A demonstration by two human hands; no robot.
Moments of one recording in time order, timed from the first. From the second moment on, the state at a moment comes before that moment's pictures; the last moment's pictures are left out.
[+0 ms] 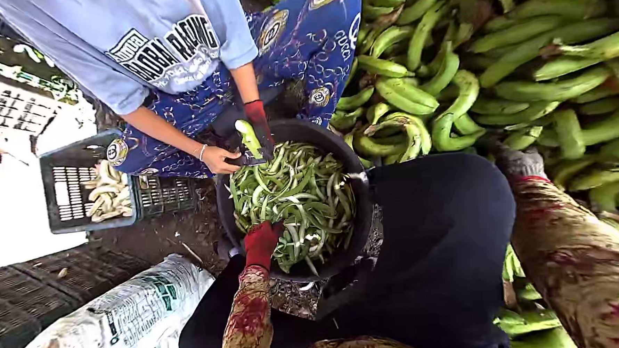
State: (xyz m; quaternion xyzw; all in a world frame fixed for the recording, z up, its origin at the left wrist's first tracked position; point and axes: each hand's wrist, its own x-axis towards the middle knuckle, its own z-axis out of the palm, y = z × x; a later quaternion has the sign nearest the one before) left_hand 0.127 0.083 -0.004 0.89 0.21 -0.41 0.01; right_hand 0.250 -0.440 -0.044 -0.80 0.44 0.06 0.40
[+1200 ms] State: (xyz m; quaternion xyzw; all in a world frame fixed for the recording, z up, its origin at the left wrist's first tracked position) left_hand 0.010 0.002 -0.007 0.49 0.41 0.16 0.76; right_hand 0.052 -0.077 0.051 -0.75 -0.03 0.29 0.60
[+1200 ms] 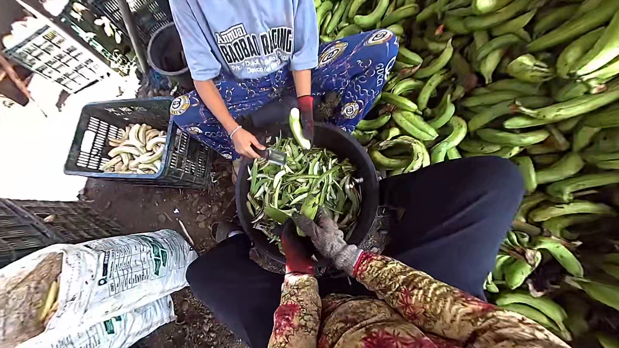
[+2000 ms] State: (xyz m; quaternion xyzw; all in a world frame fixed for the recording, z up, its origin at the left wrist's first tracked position) left_hand 0.006 0.026 0.029 0.65 0.22 0.01 0.73; right_hand 0.154 -0.145 0.069 -0.37 0.20 0.22 0.88
